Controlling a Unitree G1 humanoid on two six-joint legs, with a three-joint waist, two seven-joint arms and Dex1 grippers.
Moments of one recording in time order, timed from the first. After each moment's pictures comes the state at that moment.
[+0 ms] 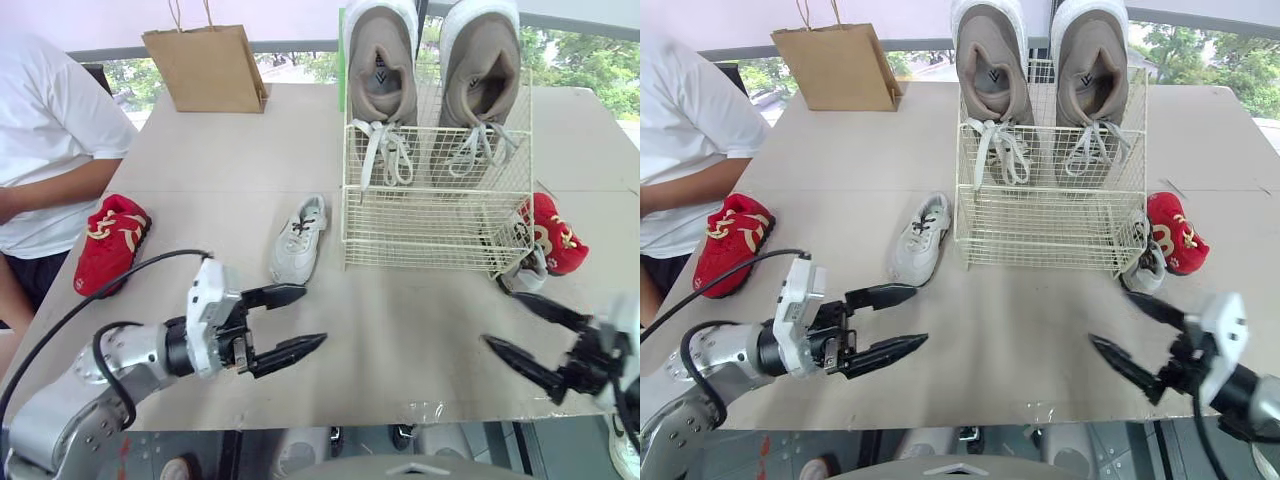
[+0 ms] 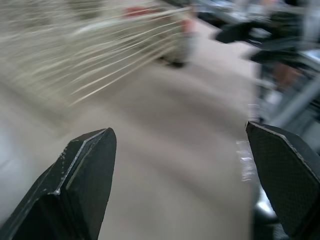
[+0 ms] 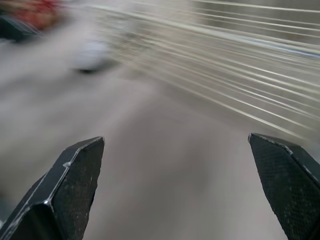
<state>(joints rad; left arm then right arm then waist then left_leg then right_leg) 0.16 0.81 0.24 -0.73 -0.91 0.64 -0.95 0.68 -0.62 -0.64 -0.81 0.82 0.50 0.71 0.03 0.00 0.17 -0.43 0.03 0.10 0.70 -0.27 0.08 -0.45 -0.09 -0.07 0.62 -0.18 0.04</state>
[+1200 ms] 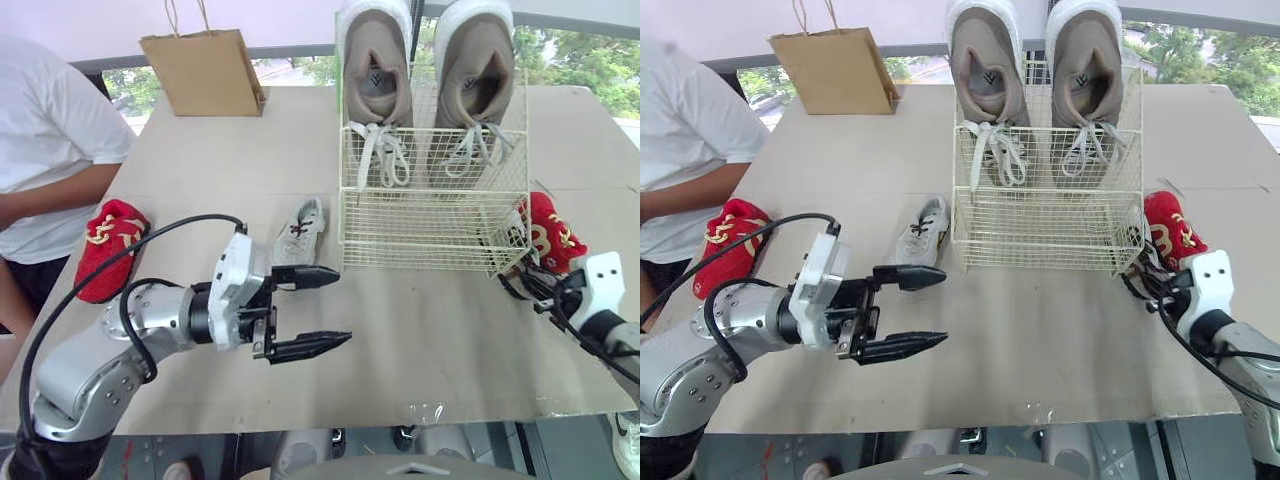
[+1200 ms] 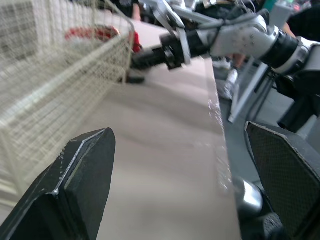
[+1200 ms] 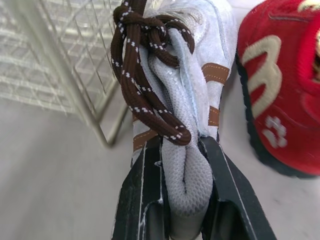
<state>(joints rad) -0.09 0.80 0.14 -0.66 -0.93 0.65 -0.94 0.27 -0.64 -0.41 -0.46 0.53 0.64 0.44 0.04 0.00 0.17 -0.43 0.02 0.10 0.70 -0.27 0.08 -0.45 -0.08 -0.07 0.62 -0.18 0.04</state>
